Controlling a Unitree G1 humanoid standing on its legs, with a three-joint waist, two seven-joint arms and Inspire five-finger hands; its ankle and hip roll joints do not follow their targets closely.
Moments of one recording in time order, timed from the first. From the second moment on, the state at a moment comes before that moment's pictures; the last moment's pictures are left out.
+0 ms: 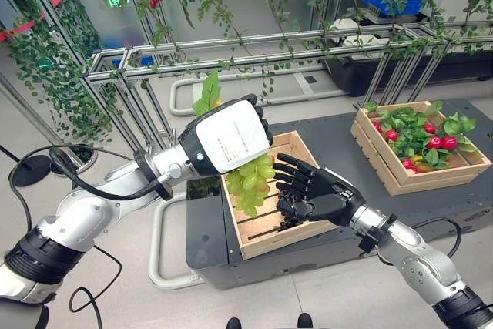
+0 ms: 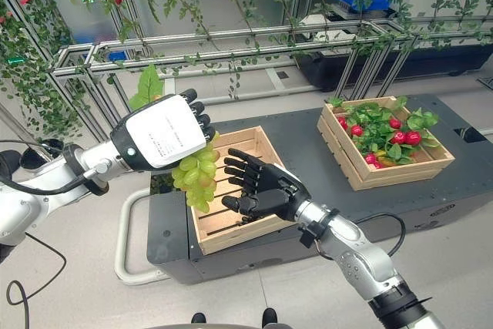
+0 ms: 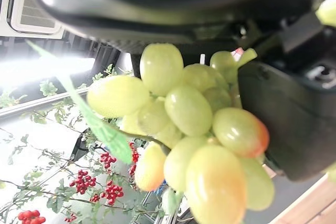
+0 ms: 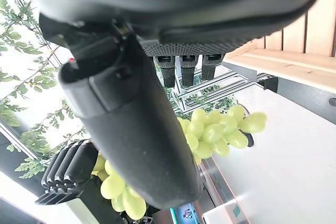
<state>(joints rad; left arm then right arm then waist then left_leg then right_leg) -0.44 1.07 -0.35 -0.31 1.36 -0.30 0.33 -0.09 -0.67 0.34 -0.13 0.94 0.13 0.34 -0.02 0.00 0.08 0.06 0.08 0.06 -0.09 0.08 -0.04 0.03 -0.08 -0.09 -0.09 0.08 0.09</state>
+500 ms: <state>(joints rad) -0.45 0.99 -0.35 -0.32 1.36 -0.30 0.33 -0.13 -0.56 0.41 -0.13 0.95 0.13 0.31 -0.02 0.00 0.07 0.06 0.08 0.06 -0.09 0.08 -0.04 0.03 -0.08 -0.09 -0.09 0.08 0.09</state>
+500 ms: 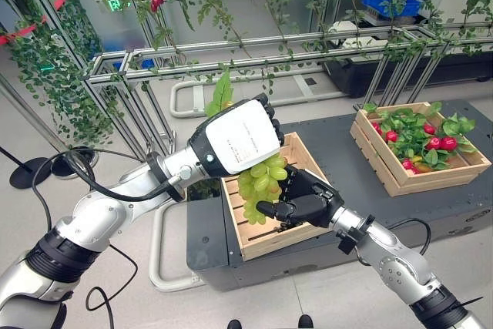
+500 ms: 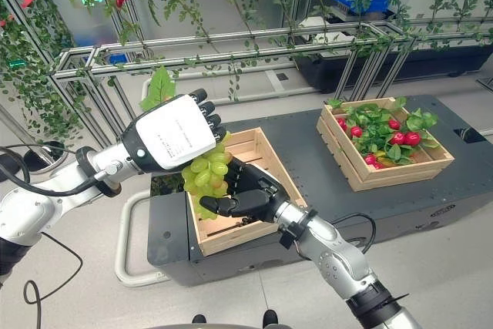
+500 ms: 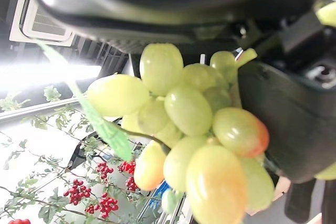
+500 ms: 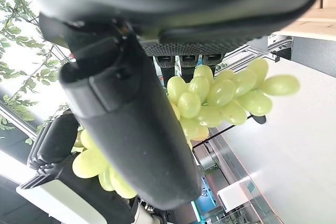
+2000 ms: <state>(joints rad) -0.45 0.90 -0.41 -0.32 1.37 -0.35 0.34 -0.15 -0.53 0.49 -0.12 0.99 0.14 0.26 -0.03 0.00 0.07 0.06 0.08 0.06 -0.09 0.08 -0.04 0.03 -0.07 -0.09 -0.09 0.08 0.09</state>
